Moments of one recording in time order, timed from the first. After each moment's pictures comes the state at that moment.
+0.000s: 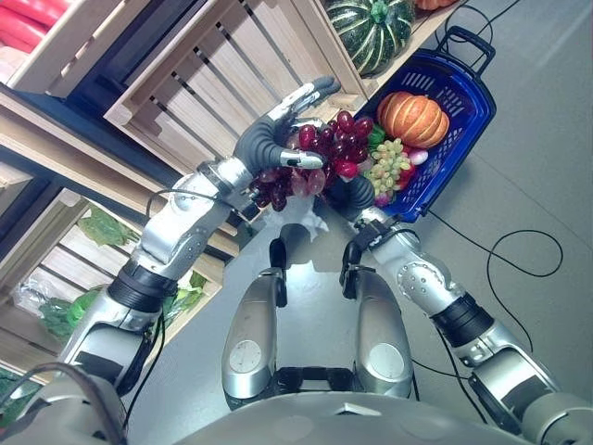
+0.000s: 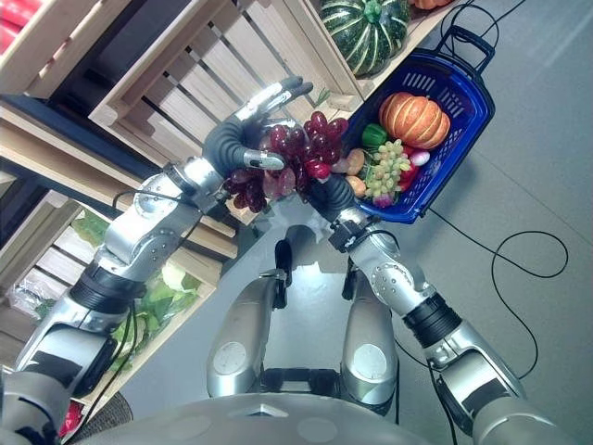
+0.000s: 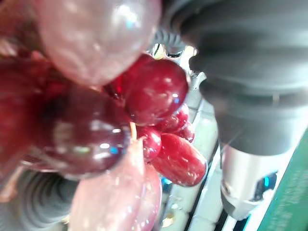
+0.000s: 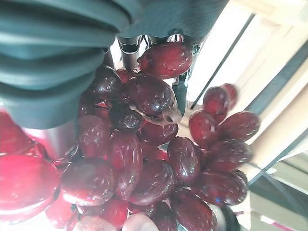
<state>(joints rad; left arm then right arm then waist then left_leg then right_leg) -0.51 0.52 -0.38 -0.14 -0.71 -0.05 -0.22 -0.40 -0.40 0.52 0.01 1.21 -0.06 0.13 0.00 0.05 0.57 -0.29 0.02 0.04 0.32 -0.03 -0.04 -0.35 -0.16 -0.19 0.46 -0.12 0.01</state>
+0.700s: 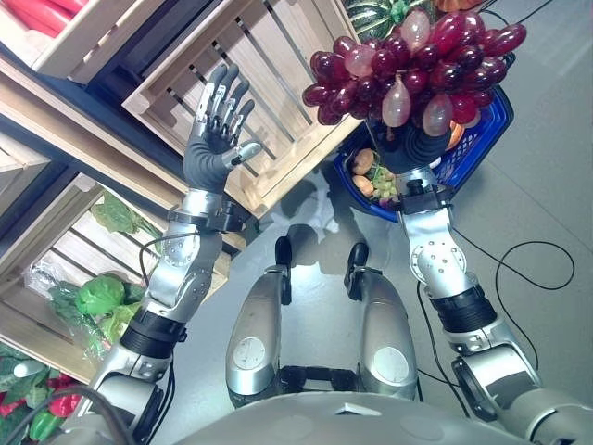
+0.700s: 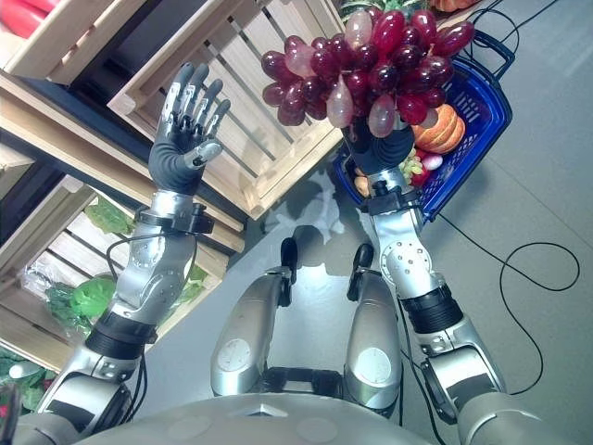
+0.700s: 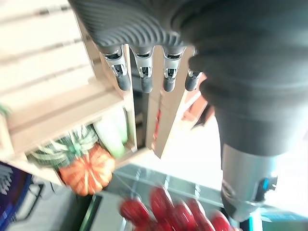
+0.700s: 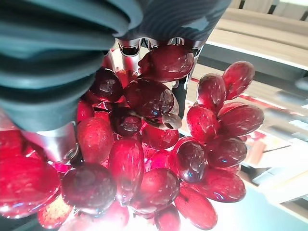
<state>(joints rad) -0.27 0.42 -0.27 -0.12 -0.62 -0.36 0.12 -0.43 -0.32 0.27 -0.11 1.35 -0.27 0.30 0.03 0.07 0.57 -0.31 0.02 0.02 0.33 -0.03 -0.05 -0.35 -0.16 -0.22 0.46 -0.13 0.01</state>
